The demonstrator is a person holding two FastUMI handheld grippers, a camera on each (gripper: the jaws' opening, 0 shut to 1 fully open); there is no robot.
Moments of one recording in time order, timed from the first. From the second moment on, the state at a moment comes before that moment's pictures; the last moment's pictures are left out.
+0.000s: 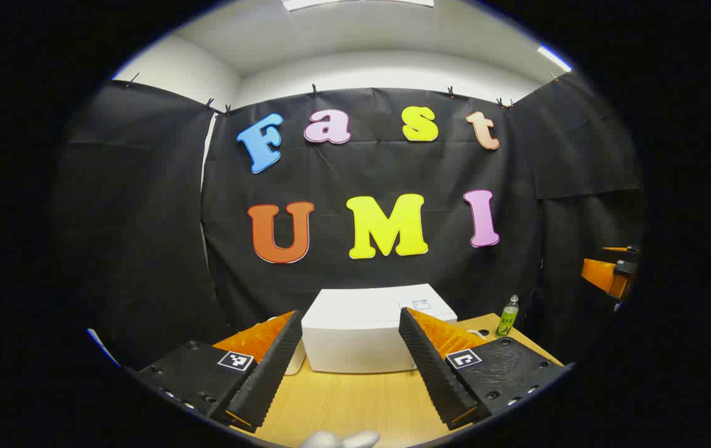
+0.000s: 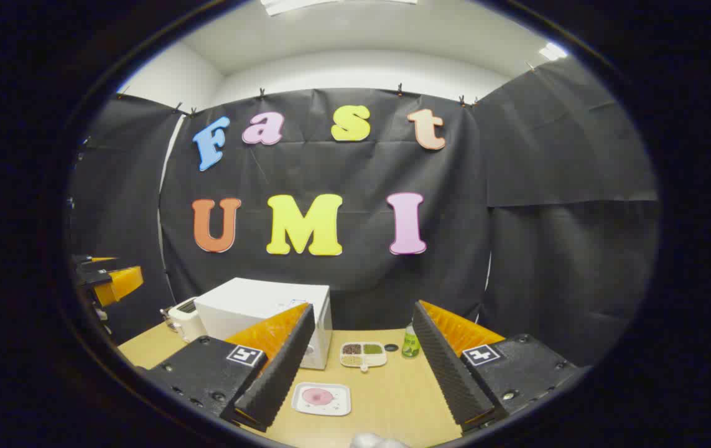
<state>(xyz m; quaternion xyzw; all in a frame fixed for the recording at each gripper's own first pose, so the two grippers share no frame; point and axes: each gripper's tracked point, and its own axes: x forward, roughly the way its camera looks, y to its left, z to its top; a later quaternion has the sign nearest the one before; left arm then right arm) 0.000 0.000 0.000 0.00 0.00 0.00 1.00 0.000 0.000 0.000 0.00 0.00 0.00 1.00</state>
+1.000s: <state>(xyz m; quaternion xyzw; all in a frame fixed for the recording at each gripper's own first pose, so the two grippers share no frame) 0.006 -0.004 -0.008 0.00 0.01 0.01 1.00 0.011 0.004 -0.006 -0.01 0.01 0.02 1.00</state>
